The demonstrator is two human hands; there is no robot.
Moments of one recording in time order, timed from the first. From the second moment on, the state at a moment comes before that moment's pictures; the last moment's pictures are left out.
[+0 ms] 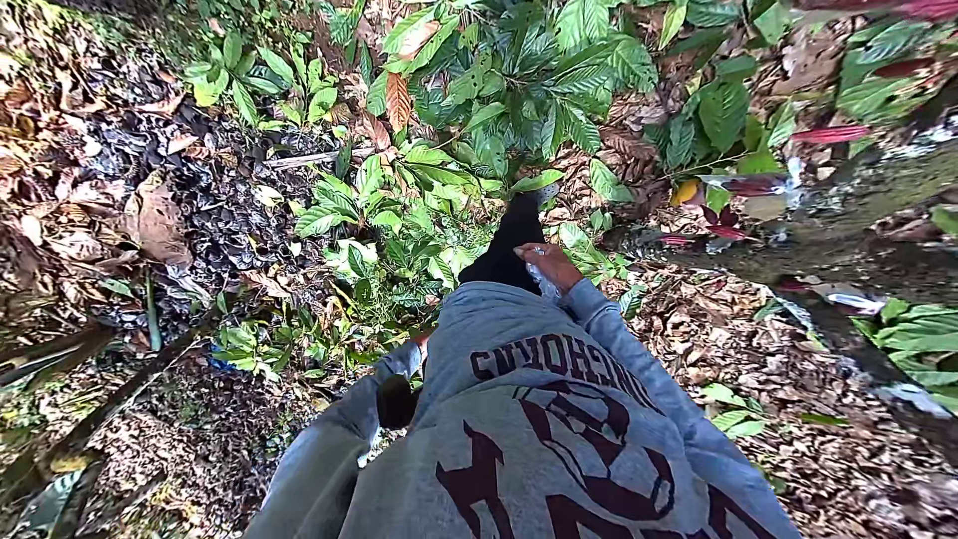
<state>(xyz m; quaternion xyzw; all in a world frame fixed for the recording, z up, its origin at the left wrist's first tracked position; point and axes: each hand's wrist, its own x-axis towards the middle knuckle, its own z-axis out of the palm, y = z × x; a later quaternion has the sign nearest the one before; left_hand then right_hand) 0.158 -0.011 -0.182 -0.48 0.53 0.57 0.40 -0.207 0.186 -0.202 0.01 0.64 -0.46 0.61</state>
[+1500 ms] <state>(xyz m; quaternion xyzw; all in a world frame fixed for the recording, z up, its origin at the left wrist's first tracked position) -0.102 -0.041 -0.037 -0.26 0.81 0.32 0.41 -0.211 0.129 -0.197 -0.09 0.73 -0.36 0.57</state>
